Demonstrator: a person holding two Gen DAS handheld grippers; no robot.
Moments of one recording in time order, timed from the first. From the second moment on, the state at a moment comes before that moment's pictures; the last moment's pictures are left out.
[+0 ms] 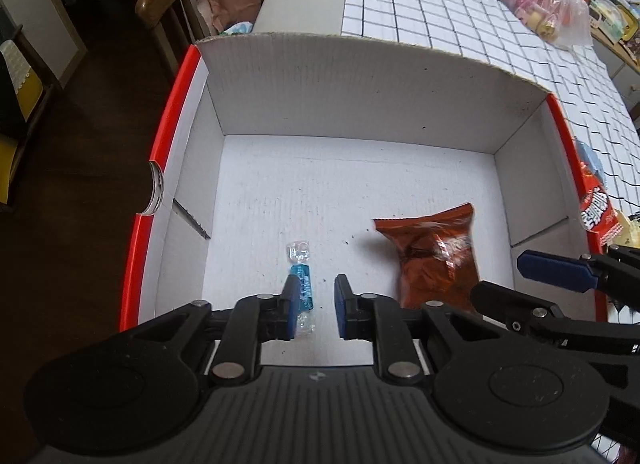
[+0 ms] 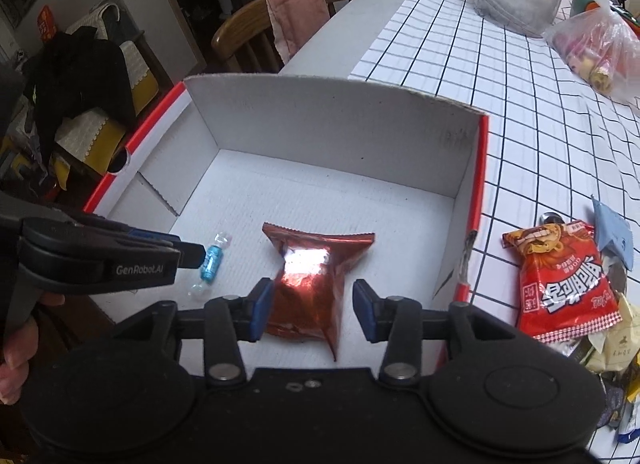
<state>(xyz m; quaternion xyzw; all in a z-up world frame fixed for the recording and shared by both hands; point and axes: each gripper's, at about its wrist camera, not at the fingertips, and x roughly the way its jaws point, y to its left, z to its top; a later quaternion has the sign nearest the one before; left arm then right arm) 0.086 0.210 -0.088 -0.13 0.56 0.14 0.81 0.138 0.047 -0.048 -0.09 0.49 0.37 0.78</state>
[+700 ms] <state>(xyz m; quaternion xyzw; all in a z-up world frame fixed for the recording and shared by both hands) 0.049 0.178 -0.031 -0.11 0.46 0.12 0.87 0.115 -0.011 0.008 -0.04 0.43 0.37 0.82</state>
